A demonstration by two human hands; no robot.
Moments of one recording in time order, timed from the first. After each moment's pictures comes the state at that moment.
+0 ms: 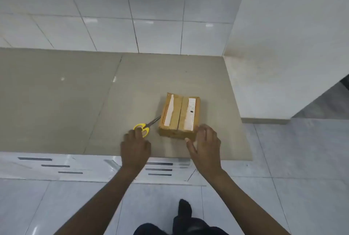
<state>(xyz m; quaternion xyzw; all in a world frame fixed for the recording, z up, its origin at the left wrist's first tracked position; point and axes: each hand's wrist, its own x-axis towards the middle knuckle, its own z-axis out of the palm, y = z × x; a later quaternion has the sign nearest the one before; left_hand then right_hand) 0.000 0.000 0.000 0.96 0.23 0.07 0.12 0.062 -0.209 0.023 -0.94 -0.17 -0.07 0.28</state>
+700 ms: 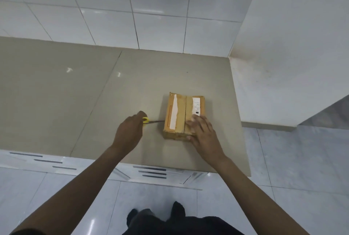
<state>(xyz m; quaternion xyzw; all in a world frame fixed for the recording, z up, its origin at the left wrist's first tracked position) 0.066 0.021 0.027 0.96 0.15 0.11 0.21 0.158 -0.228 -0.003 -0.91 -0.34 0.00 0.24</state>
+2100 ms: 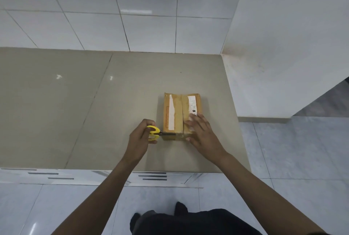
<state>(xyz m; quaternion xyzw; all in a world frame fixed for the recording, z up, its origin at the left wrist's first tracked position) 0.073 -0.008 0.010 0.75 0.17 0.09 0.63 0.172 -0.233 -0.010 -0.89 -0.35 0.04 0.28</state>
